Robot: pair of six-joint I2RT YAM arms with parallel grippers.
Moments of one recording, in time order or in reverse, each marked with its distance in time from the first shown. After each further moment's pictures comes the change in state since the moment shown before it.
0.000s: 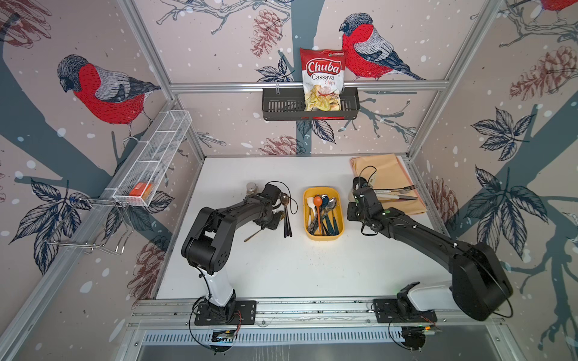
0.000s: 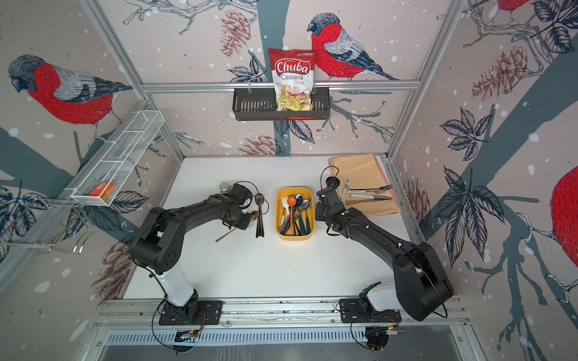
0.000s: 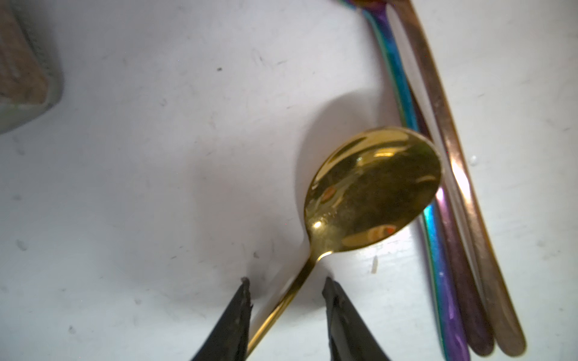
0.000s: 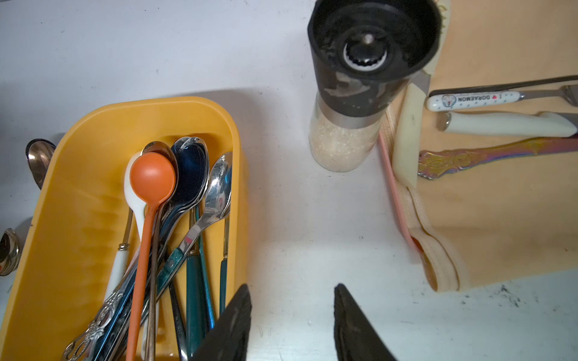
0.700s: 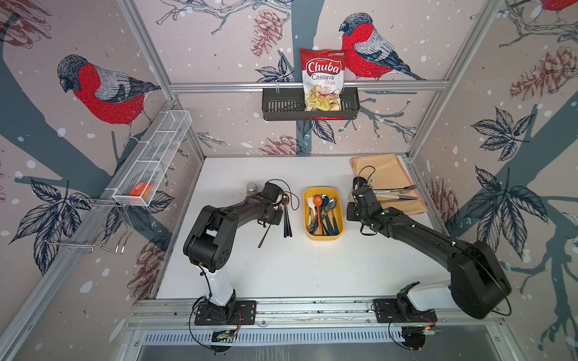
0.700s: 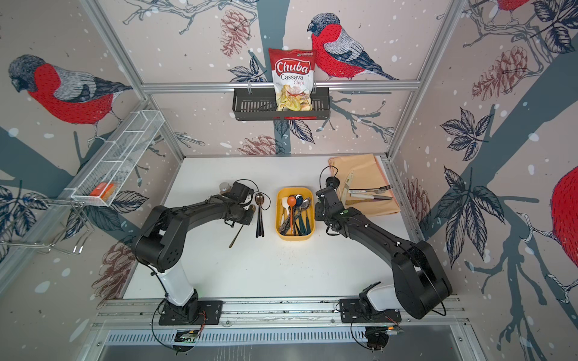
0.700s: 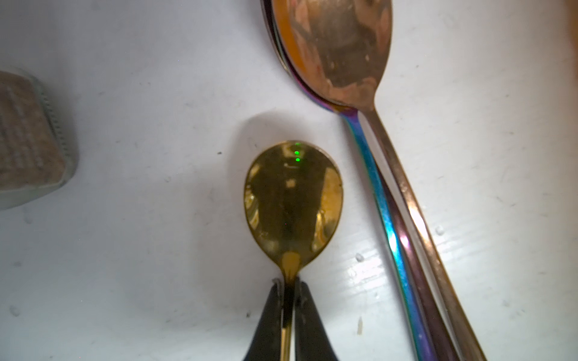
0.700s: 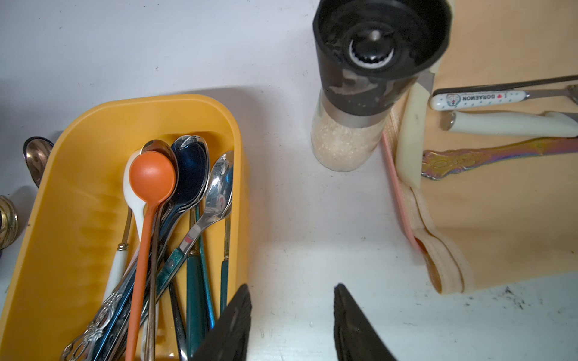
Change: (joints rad) left arm 0.006 0.024 -0.016 0.132 0.023 -0.020; right arm 0.006 0.011 0.006 0.002 0.000 0.000
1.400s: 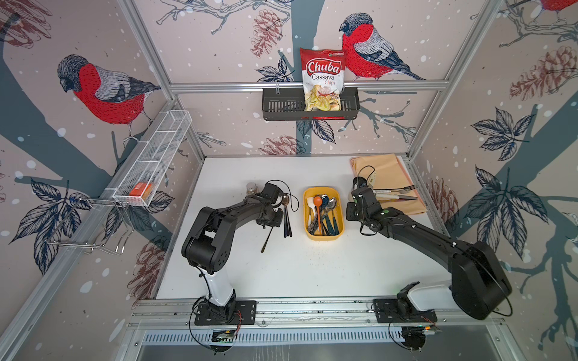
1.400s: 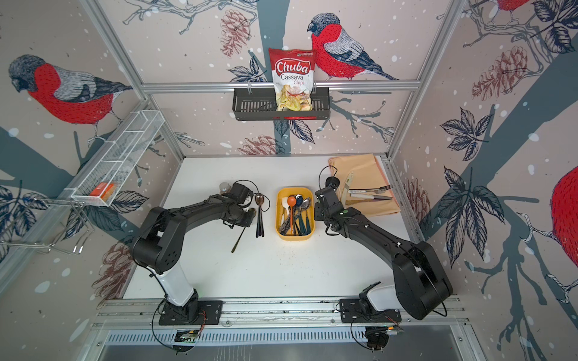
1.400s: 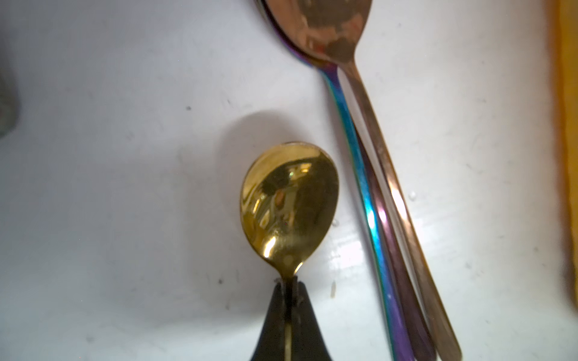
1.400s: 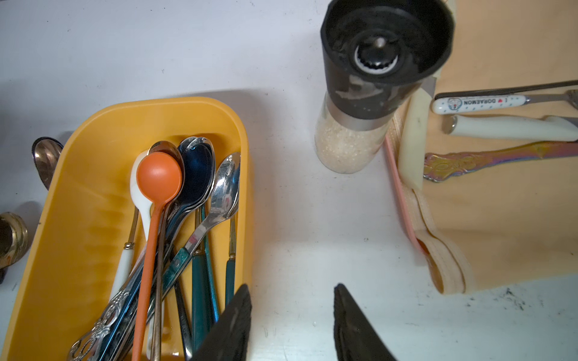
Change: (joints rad) left arm 0.000 -0.054 0.022 -0.097 0.072 -0.055; right arm 0.010 -0.005 0.005 -0.004 0.007 0.001
